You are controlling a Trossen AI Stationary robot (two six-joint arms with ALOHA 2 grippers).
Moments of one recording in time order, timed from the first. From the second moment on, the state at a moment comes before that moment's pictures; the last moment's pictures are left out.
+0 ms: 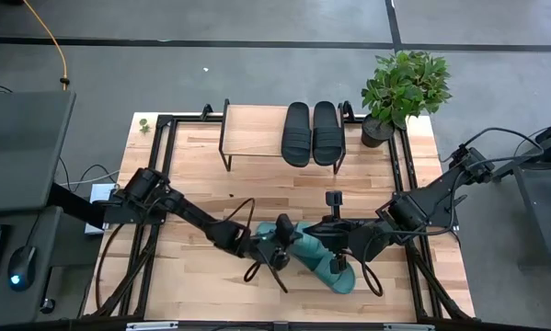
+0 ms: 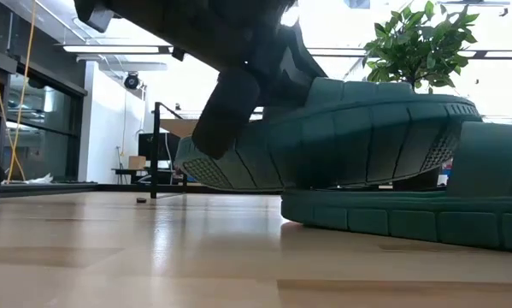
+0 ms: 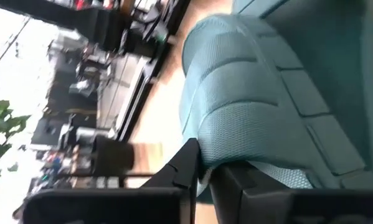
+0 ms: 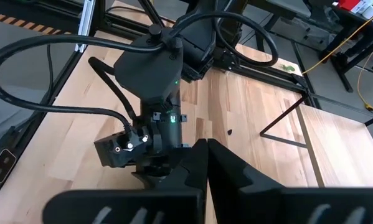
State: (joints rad) left arm -0.30 1.99 1.13 0.37 -0.64 0.91; right arm 0.59 1.49 1.52 -0.69 0.59 0.05
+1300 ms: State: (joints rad) left arm -0.39 1.81 1.13 0.37 -1.42 1.10; right arm 0.59 1.49 1.52 -0.91 0.94 0.16
